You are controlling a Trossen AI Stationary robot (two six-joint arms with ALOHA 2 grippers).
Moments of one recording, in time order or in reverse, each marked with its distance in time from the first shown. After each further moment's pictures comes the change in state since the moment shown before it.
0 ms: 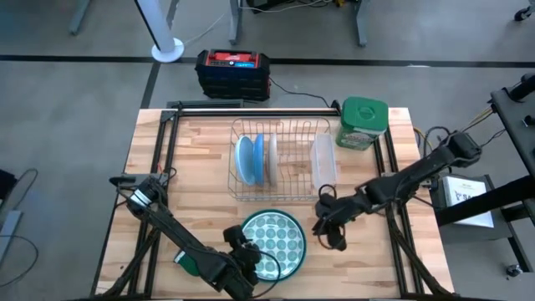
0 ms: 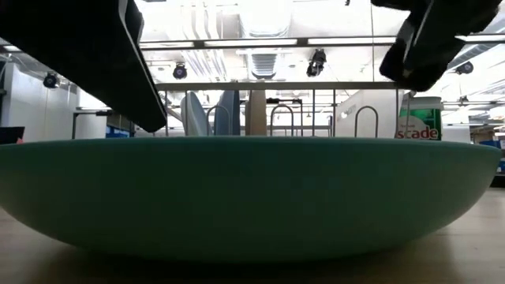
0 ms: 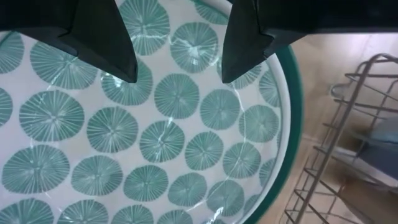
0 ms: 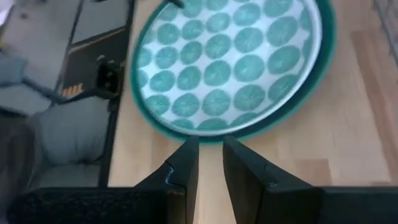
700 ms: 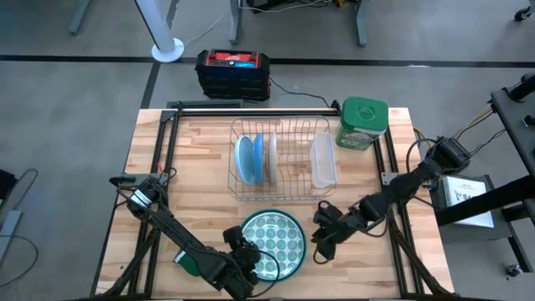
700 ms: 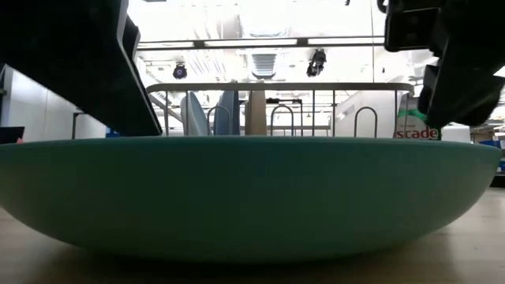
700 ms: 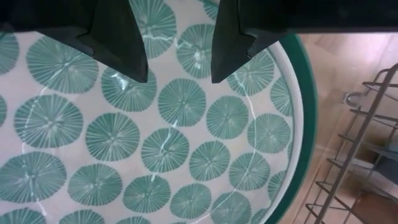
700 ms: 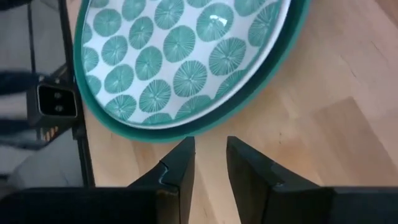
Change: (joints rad) left arm 0.000 0.003 -0.038 0.049 0.020 -0.021; right arm 0.133 0.168 -0.003 0.046 0.191 0.408
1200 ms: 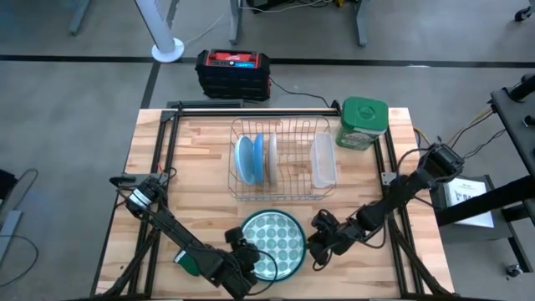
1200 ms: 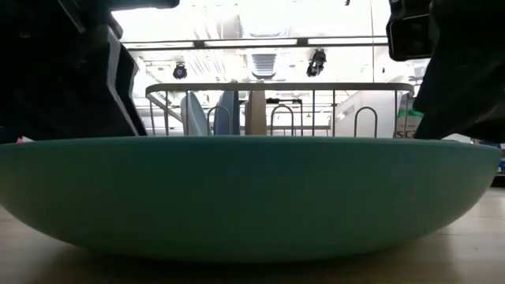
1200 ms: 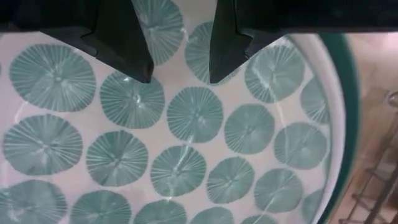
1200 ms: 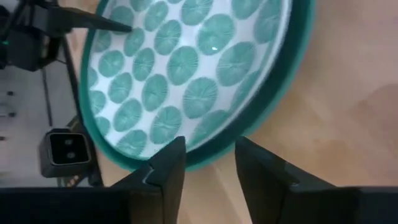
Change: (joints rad) left arm -0.002 -0.005 -0.140 0.217 0.016 0.047; right arm 0.065 0.112 0.002 0.178 0.148 0.206
